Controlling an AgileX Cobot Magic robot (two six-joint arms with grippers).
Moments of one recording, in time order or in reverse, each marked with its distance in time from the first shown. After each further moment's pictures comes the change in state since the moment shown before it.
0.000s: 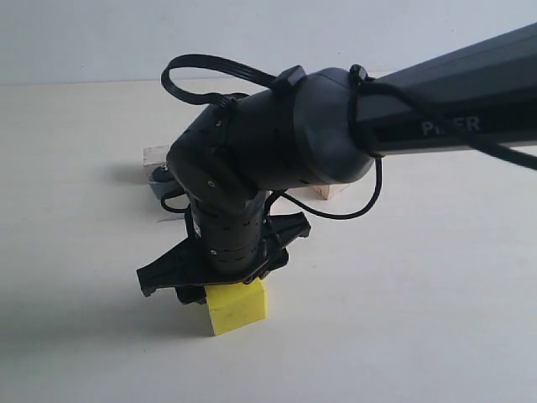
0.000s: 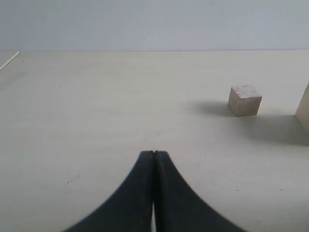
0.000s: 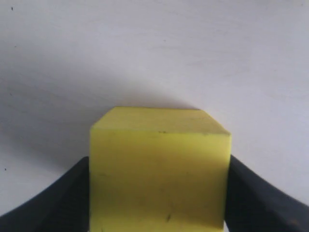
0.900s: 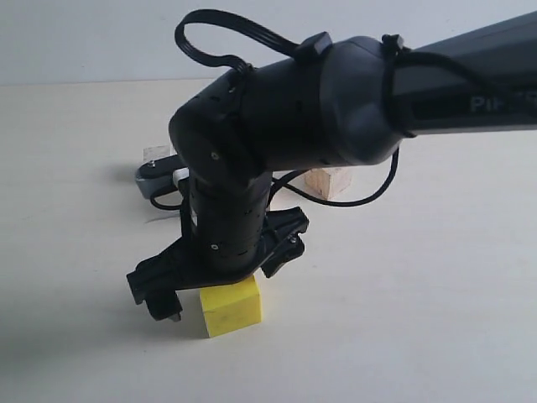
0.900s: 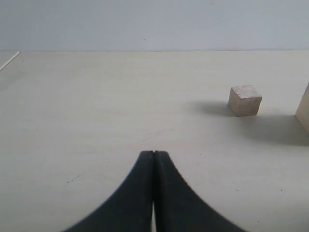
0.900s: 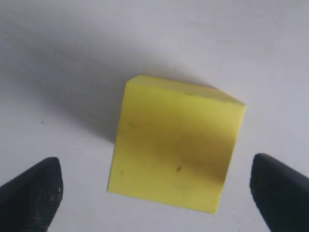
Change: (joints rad) left arm 0.000 0.000 0.000 0.000 0.000 0.000; right arm 0.000 -0.059 0.000 0.107 0.053 -0.159
